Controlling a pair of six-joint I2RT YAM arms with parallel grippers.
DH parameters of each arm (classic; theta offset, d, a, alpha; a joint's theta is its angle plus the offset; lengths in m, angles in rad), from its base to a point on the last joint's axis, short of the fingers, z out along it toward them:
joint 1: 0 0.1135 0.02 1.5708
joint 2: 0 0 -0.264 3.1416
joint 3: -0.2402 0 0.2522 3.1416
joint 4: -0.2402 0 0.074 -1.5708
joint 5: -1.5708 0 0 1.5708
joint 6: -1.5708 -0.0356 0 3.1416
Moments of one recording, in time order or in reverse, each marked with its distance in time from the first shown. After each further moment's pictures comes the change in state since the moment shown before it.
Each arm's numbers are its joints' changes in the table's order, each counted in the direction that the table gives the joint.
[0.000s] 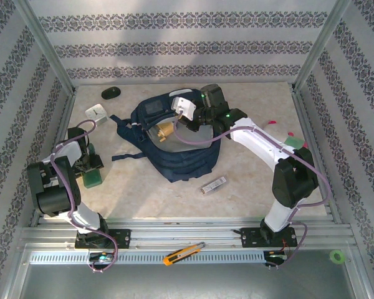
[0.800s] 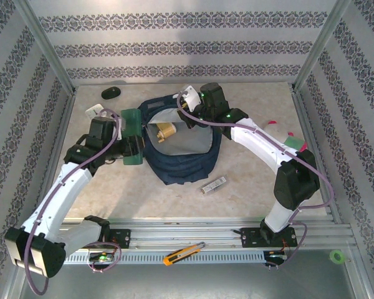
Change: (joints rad) left arm -0.625 0.507 -0.119 -0.059 -0.243 0.274; right arm 0.013 0.025 -0.016 0.008 -0.138 -0.557
